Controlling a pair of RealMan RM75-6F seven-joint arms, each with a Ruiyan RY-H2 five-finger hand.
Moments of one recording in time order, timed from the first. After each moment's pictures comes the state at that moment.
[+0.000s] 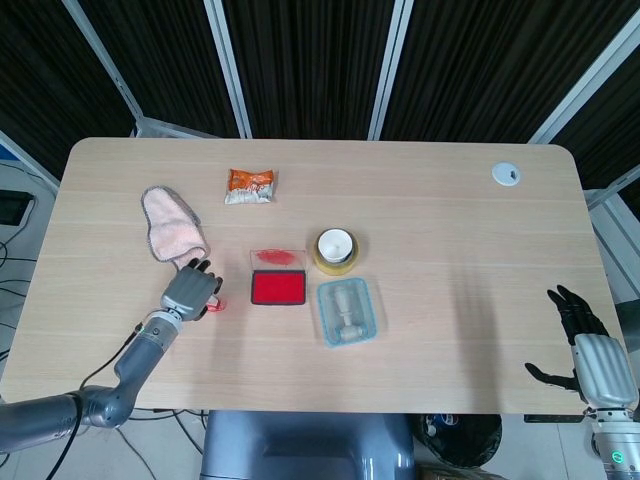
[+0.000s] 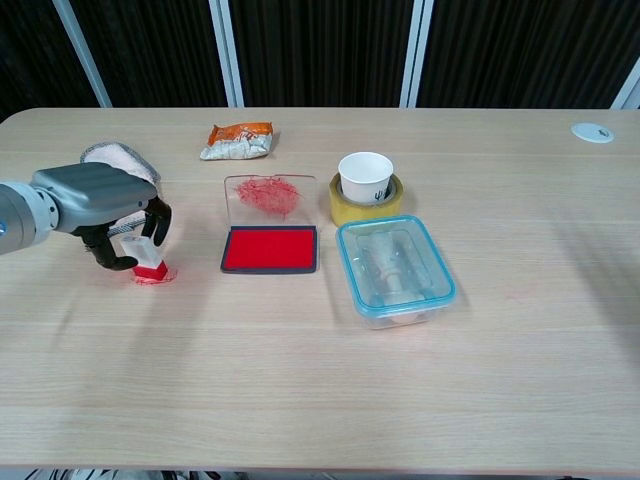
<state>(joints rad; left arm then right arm) -0.75 -1.54 -0.06 -1.39 0.96 0.84 0.69 0.07 -1.10 0.06 -1.65 -1.50 1.46 0.16</state>
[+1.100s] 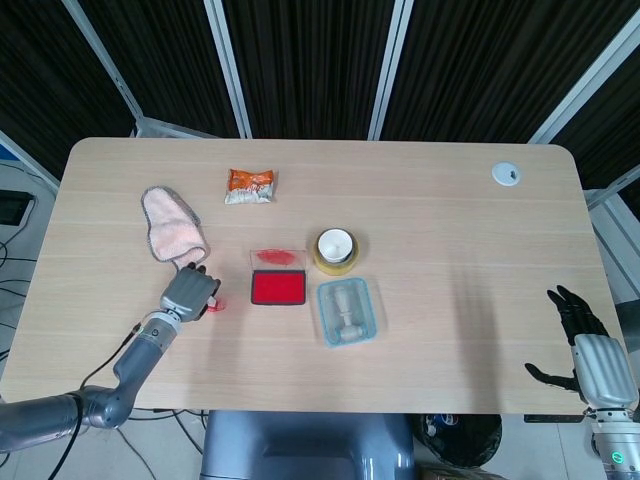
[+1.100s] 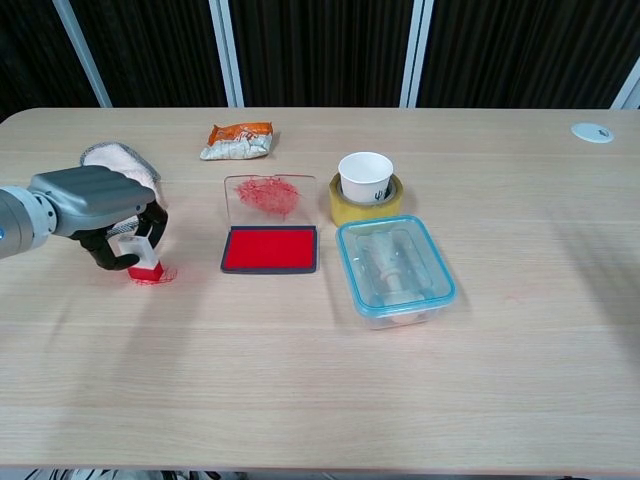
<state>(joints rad) -0.75 -1.55 -0.03 -1.36 0.98 0.86 0.66 0.06 -1.10 0.05 -1.65 -1.50 1.46 0.16</state>
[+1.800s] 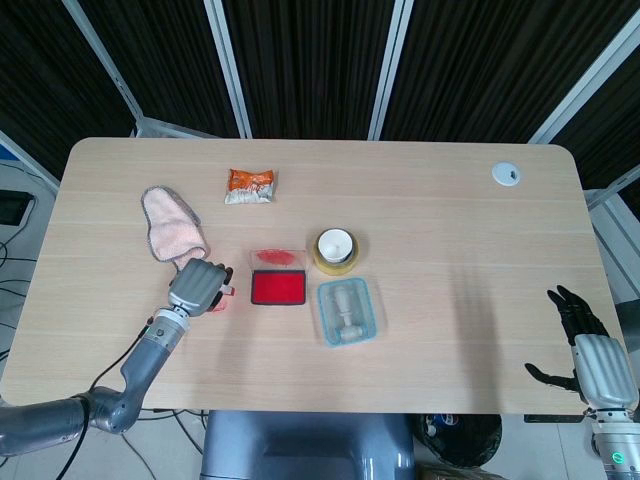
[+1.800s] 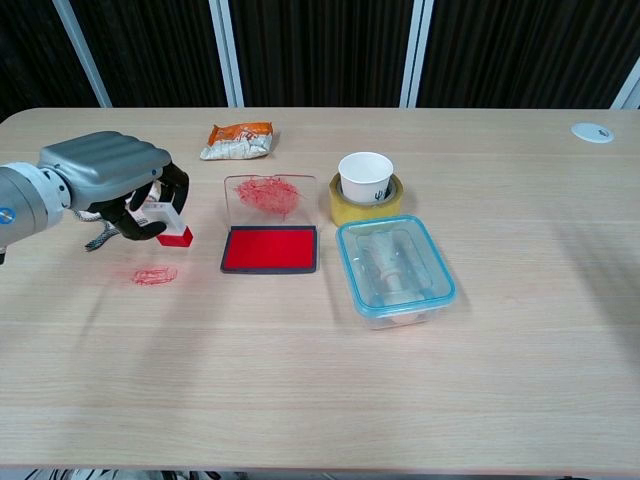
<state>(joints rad) -0.73 -1.59 -0.07 -1.38 1.11 0.99 0.57 0.06 -1.10 0.05 -1.65 -1.50 1.46 0.17</state>
